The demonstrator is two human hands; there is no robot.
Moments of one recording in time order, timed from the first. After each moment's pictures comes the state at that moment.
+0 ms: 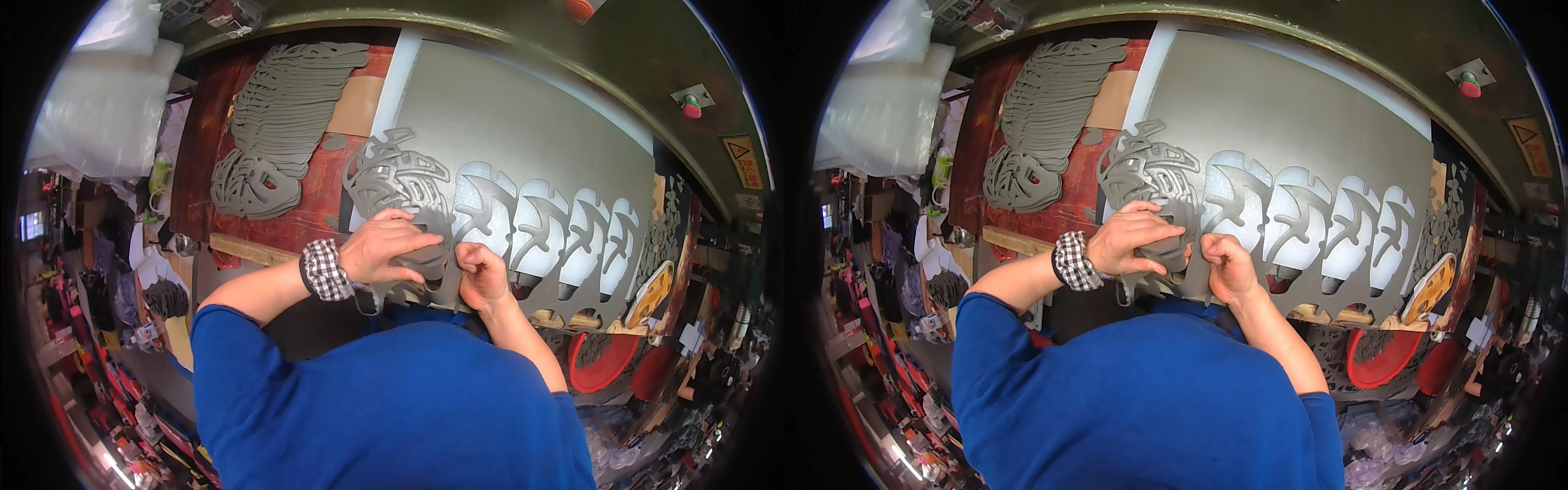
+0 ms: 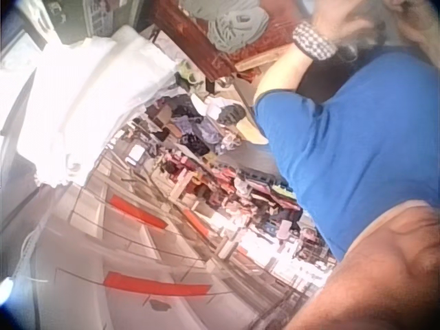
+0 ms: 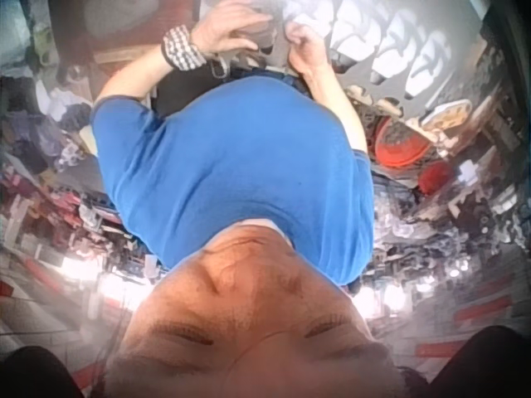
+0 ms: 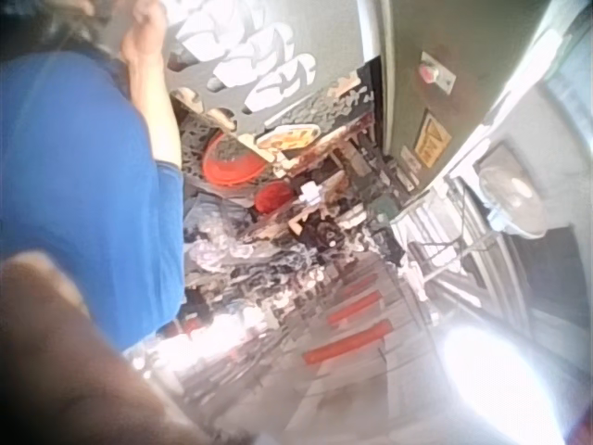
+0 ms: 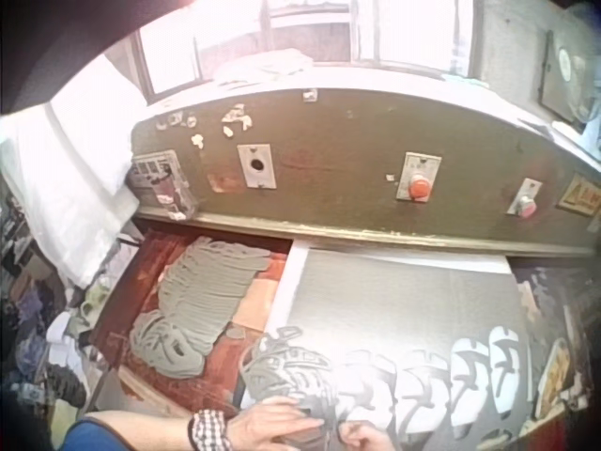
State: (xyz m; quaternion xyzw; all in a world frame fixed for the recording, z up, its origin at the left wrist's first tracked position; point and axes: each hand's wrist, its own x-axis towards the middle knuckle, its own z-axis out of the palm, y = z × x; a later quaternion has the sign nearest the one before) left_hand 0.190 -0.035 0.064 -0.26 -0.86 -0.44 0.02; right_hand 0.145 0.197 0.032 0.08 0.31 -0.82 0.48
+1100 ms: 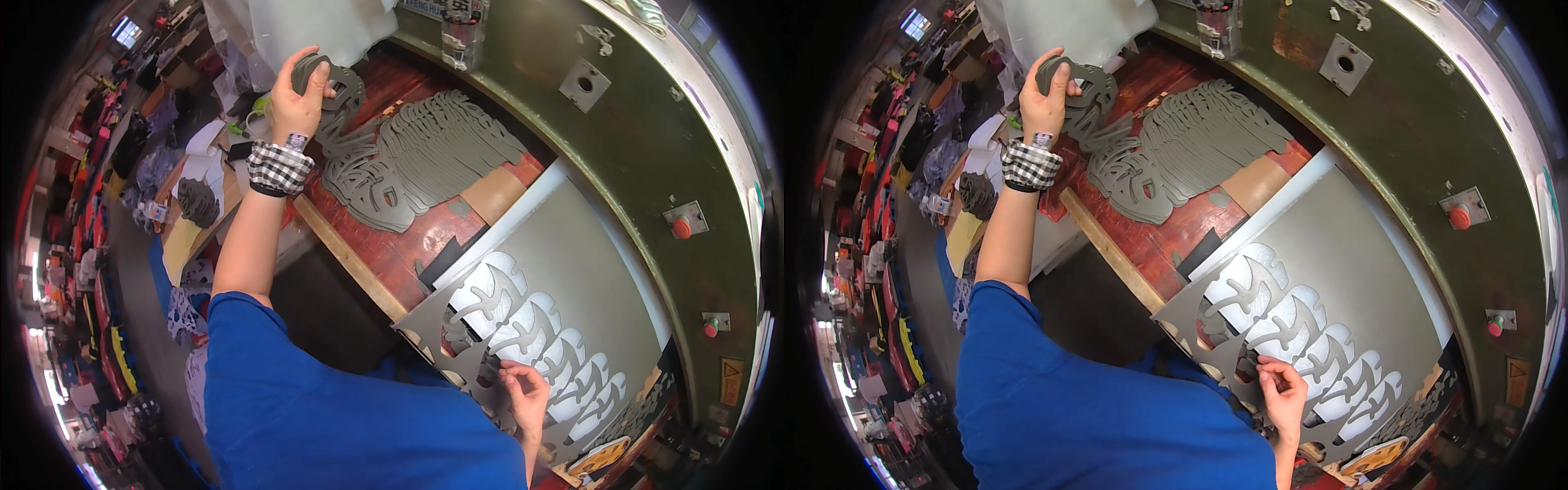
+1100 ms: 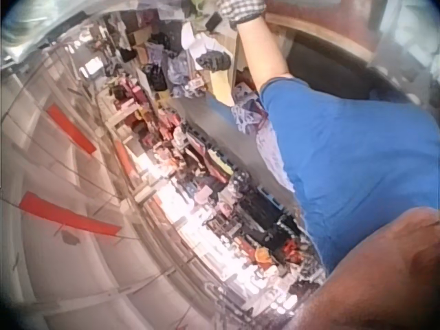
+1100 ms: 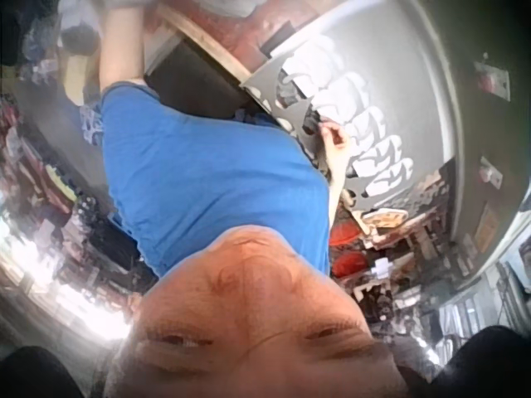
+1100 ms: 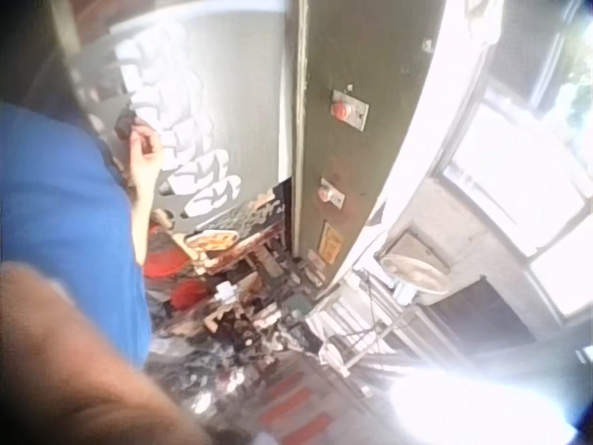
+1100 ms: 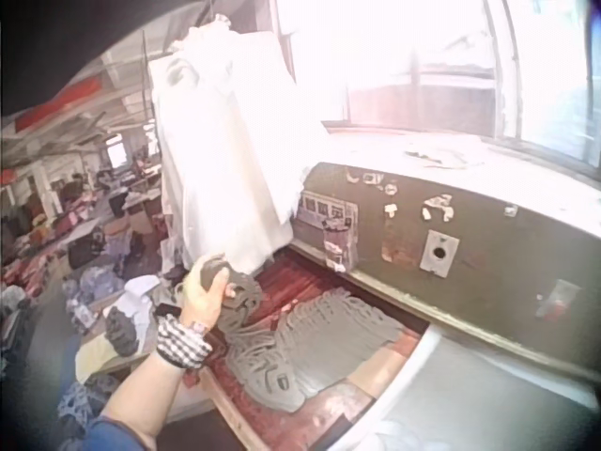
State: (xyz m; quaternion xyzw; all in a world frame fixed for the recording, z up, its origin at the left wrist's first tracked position) left_hand 0.215 -0.279 0.180 0.26 -0.73 -0.40 0.49; right_hand 0.125 0.243 0.088 -0.10 0.67 -0.60 0.43
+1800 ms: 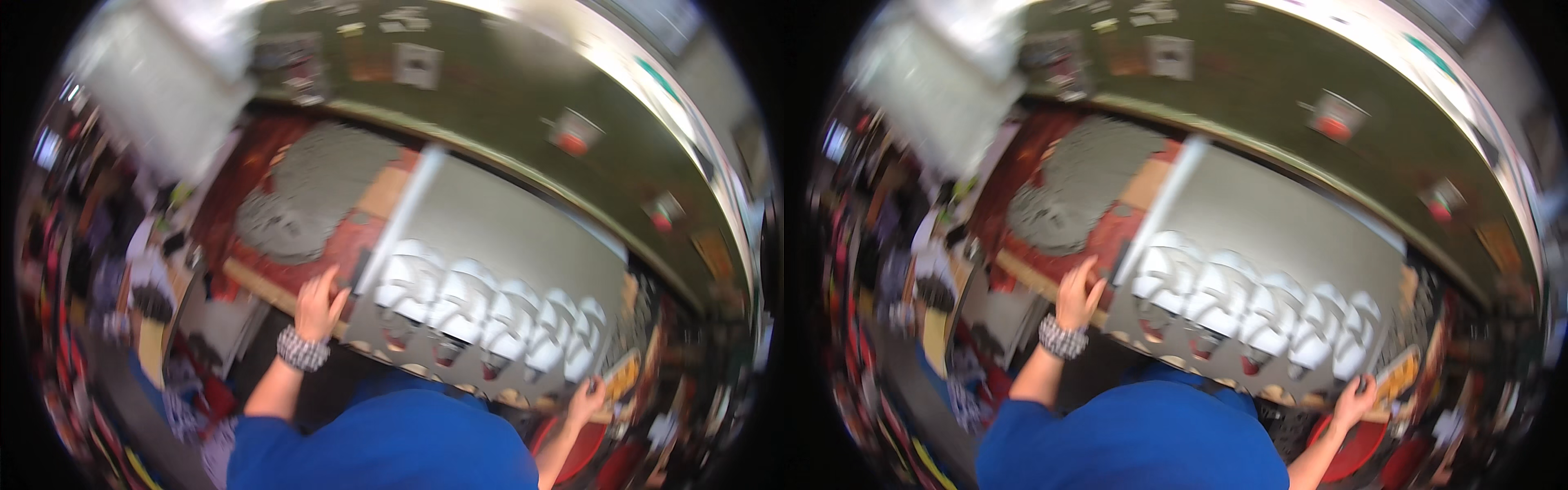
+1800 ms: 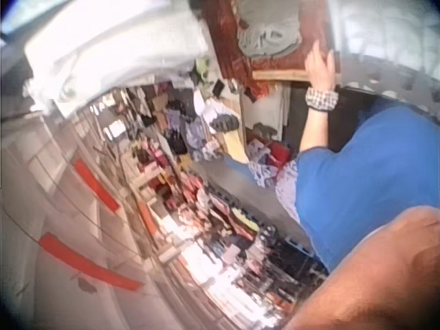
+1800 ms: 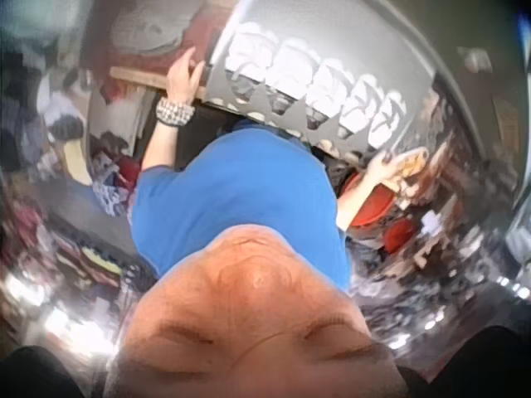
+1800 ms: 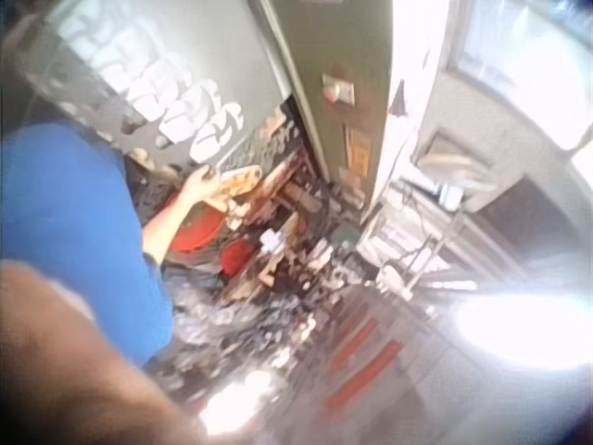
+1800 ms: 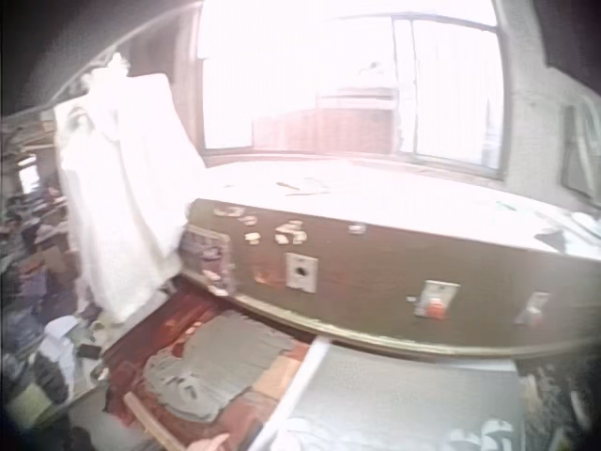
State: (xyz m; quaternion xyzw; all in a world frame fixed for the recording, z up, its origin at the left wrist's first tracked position) left_hand 0.260 -0.065 0.051 0.21 -0.93 -0.24 0.19; right_hand 0.112 0.490 0.051 0.10 0.96 -0.23 -0.13
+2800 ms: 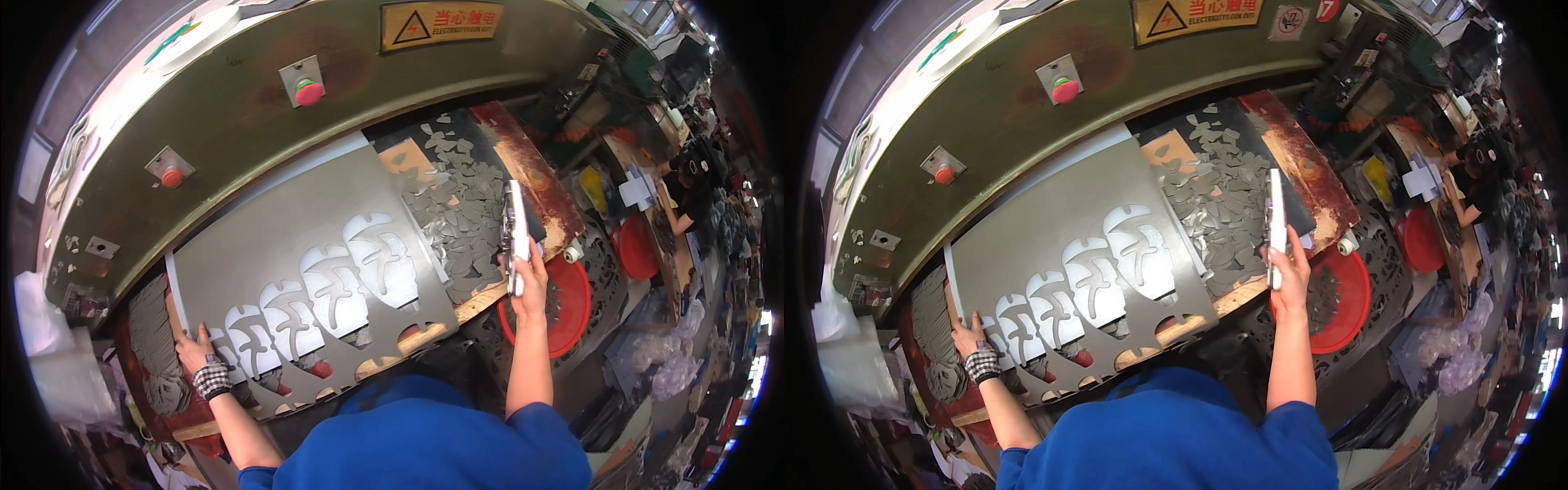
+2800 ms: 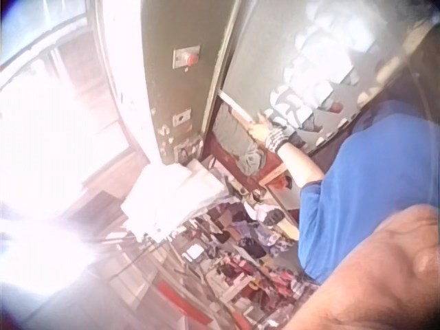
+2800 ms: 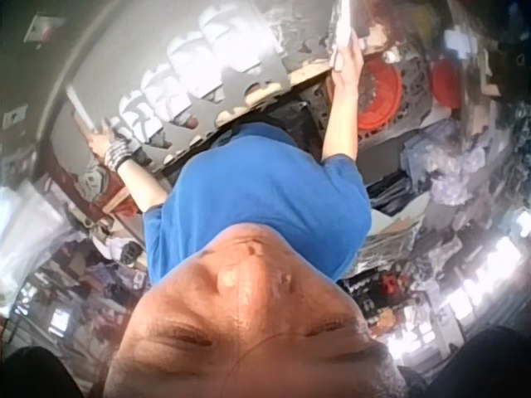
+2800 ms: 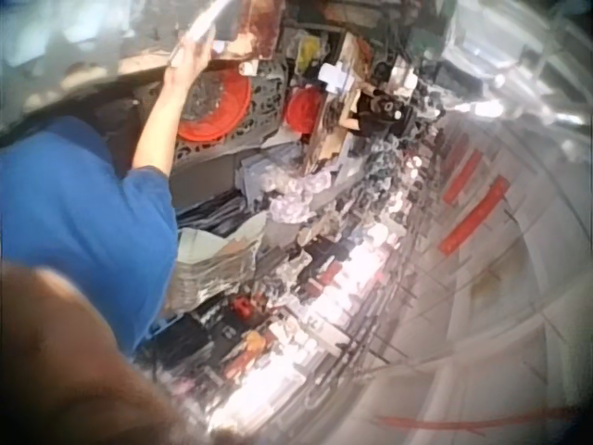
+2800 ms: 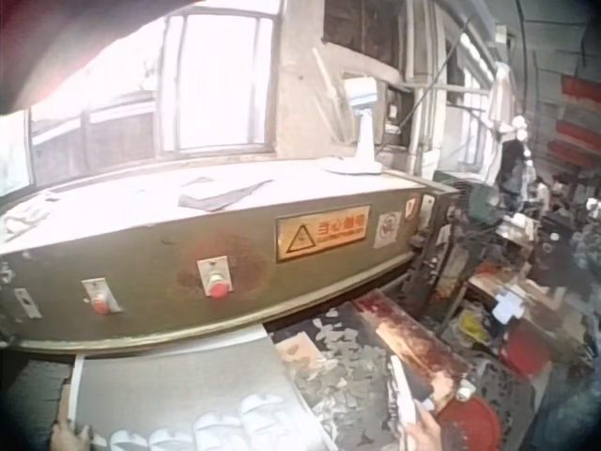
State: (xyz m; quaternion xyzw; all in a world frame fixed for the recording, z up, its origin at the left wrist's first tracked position) left_hand 0.088 -0.007 0.039 0.34 -0.94 -0.01 0.08; right_hand 0.111 0.613 0.077 0.24 0.51 -0.81 -0.16
